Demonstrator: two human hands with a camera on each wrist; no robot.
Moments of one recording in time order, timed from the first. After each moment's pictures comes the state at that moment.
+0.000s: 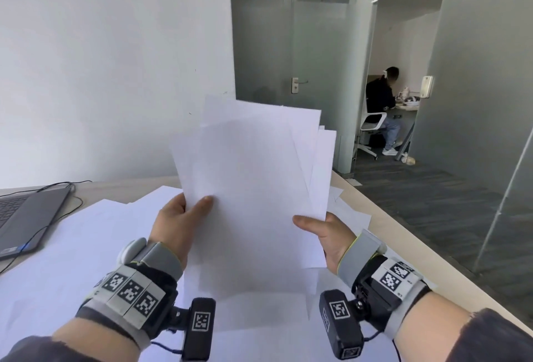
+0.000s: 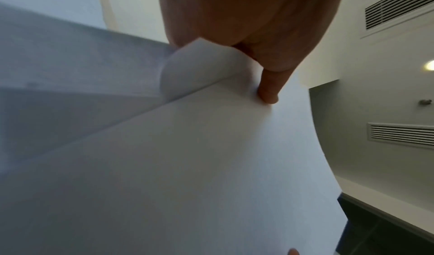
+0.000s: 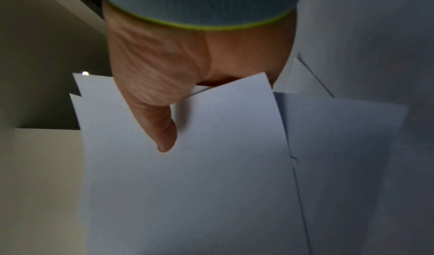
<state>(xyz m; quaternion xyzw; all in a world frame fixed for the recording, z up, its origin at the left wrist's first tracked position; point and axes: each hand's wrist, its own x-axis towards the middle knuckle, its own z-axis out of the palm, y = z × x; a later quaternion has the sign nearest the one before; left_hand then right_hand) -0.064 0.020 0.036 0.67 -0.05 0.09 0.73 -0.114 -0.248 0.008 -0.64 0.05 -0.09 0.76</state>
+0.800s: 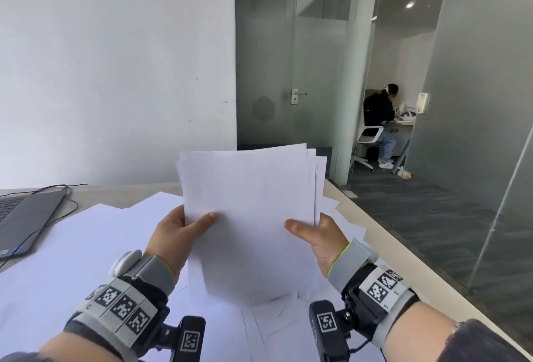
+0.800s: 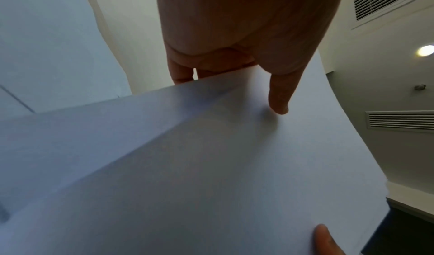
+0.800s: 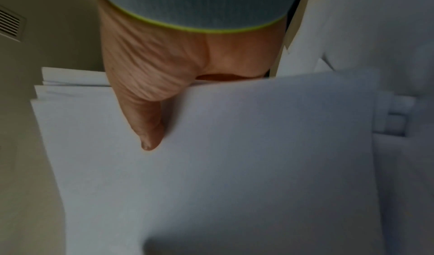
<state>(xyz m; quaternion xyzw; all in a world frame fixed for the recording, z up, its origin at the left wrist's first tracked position) -0.062 0.024 0.026 0.66 -0.10 0.07 0.74 -0.111 -0.244 0.020 -0.66 -0.03 -0.16 0.74</state>
